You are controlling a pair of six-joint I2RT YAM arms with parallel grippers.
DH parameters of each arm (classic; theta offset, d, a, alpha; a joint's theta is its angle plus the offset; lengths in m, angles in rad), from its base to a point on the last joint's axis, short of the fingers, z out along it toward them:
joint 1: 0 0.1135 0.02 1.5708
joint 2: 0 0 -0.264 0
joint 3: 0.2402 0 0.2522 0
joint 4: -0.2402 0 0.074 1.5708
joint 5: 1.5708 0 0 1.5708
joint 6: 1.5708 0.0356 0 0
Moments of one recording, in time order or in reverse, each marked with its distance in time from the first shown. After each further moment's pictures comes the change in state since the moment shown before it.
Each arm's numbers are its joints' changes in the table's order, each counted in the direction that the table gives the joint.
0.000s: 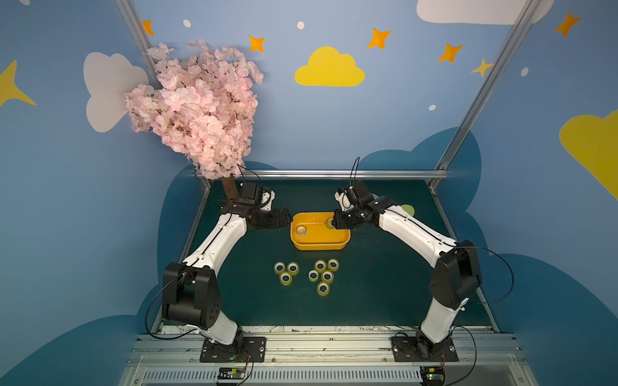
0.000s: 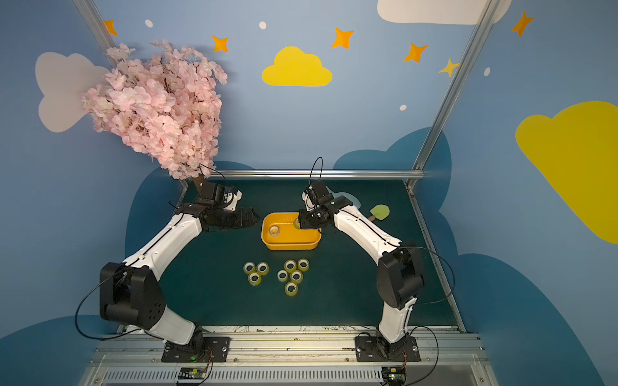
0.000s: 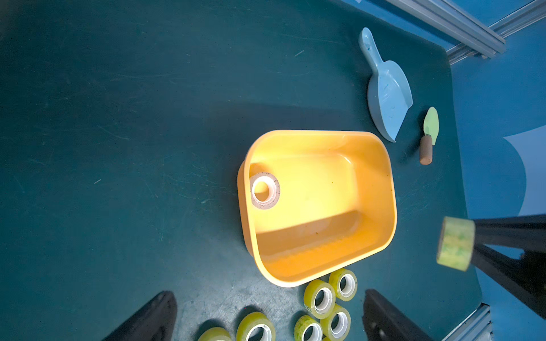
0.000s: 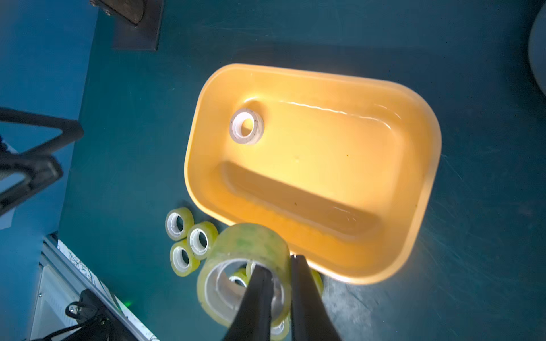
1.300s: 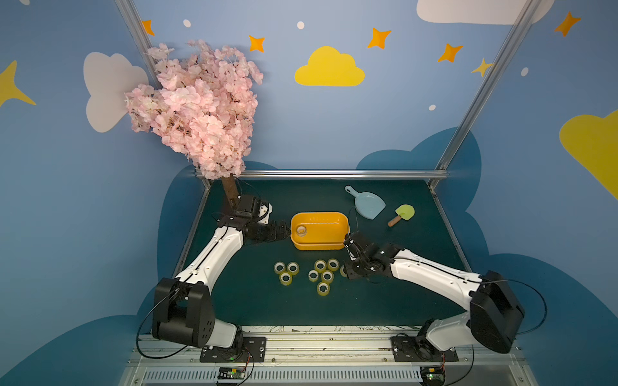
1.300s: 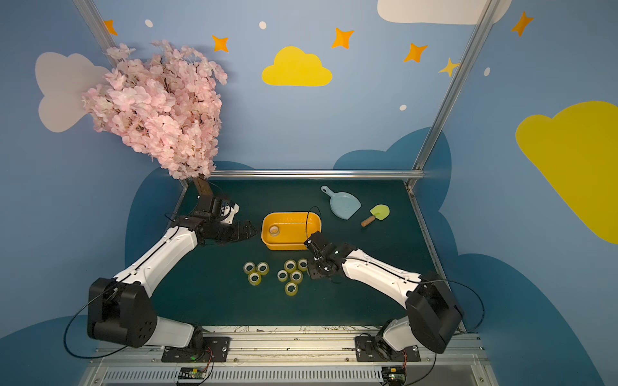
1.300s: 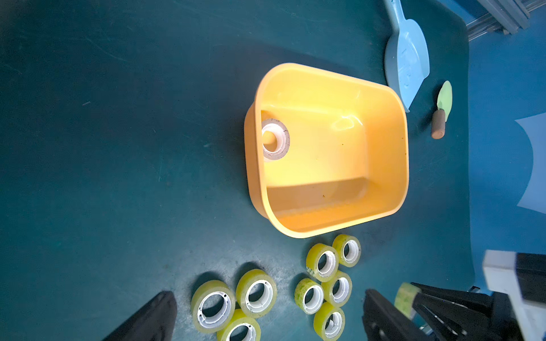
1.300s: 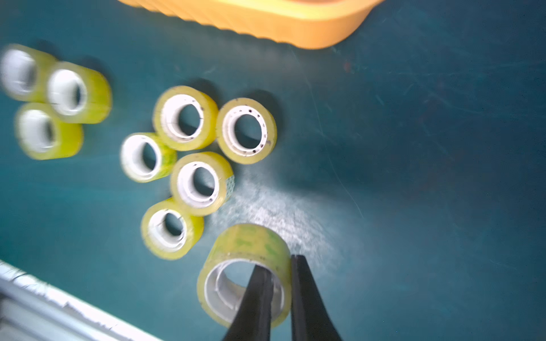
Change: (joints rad) left arm -0.008 0.126 -0.174 -0.013 0.020 -0.036; right arm 0.237 0.439 -0.659 0.048 0.282 0.087
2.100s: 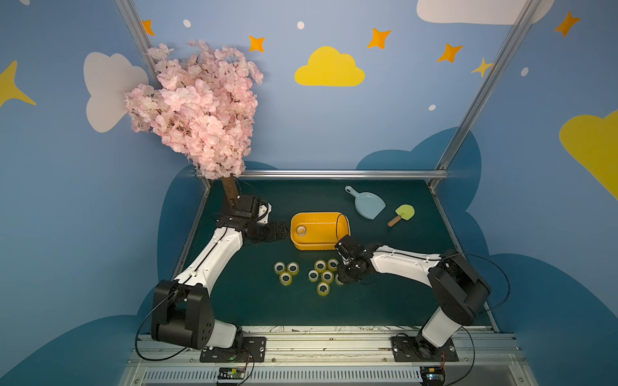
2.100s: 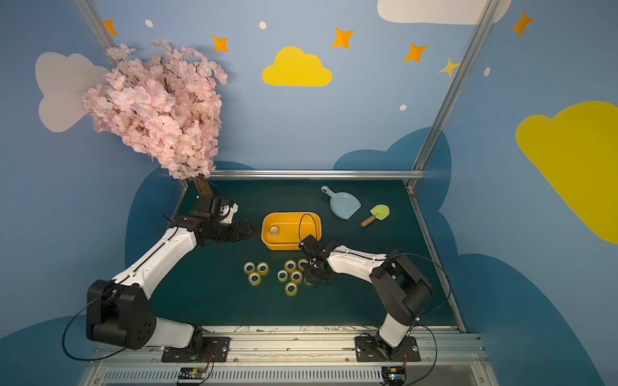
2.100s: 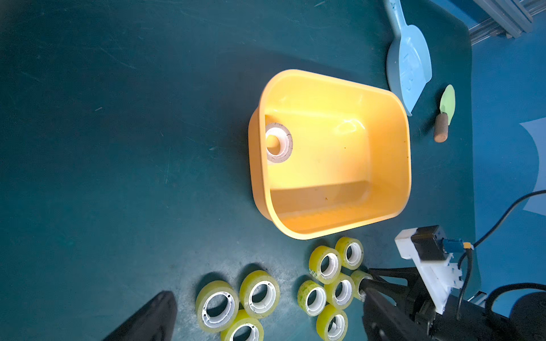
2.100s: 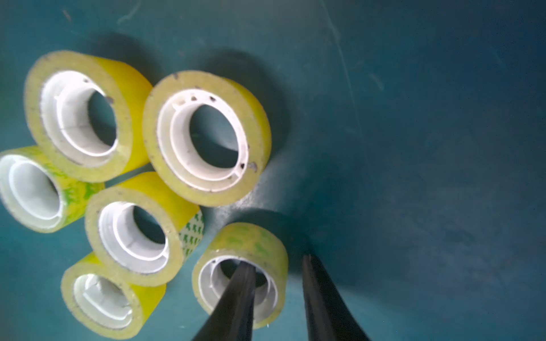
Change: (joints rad) left arm 0.001 0.011 0.000 -0.002 -0.026 0.001; right arm -0.018 -0.288 0.008 0.107 -0.086 0.031
